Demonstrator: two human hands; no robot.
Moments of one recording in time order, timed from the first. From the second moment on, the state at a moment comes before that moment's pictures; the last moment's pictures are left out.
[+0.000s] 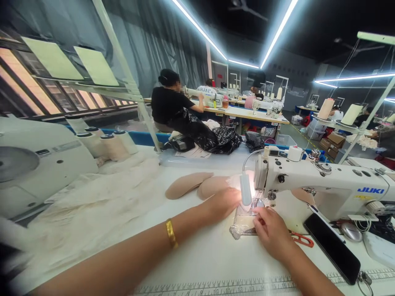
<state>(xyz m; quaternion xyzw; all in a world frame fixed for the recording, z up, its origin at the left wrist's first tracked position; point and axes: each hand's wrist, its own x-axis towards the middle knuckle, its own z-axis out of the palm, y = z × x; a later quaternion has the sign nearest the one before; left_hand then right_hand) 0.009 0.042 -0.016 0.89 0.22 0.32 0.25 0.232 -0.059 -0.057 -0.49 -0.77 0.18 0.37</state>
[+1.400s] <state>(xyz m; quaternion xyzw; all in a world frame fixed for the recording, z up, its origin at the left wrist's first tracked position) 0.016 -0.088 -0.019 0.25 0.29 0.56 0.73 0.159 -0.125 -0.070 -0.44 -0.30 0.54 0.65</state>
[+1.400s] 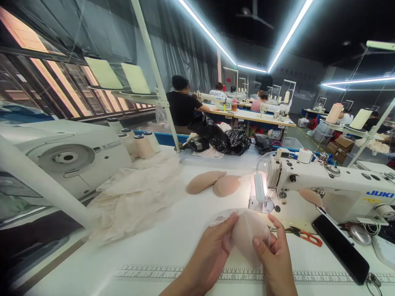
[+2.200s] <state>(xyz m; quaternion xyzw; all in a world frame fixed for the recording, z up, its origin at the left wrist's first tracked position) 0.024 -0.089 -0.018 0.28 0.28 0.53 0.75 0.164 -0.120 -0.066 -0.44 -0.32 0.52 0.65</state>
